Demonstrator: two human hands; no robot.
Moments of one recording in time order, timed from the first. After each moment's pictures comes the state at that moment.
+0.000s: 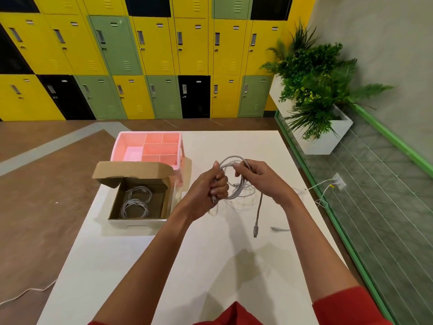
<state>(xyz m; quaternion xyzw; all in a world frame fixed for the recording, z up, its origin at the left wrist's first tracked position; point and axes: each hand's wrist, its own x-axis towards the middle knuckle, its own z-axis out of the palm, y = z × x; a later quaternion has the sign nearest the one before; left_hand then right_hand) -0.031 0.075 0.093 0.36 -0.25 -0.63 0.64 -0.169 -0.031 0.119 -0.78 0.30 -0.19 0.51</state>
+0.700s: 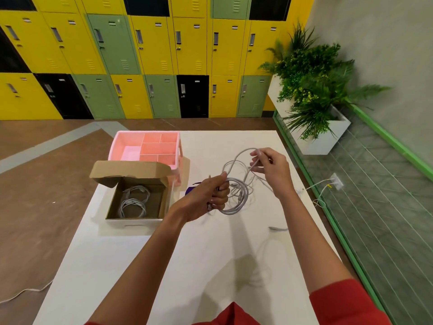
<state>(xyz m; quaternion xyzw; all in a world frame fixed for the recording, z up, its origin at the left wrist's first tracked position) -0.032 0.082 0.096 0.46 -0.33 -0.65 0.51 -0.173 -0.063 0.099 -0.67 0.39 -0.39 0.50</state>
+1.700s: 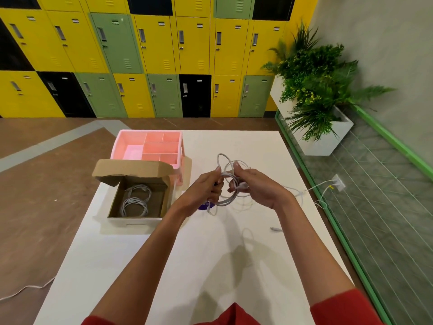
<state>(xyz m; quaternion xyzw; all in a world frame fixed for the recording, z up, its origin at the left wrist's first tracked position) -0.020 0.081 0.091 0.55 -0.39 -0.52 0.52 -0.159 -0.022 0.113 -0.70 0.32 -0.09 0.64</state>
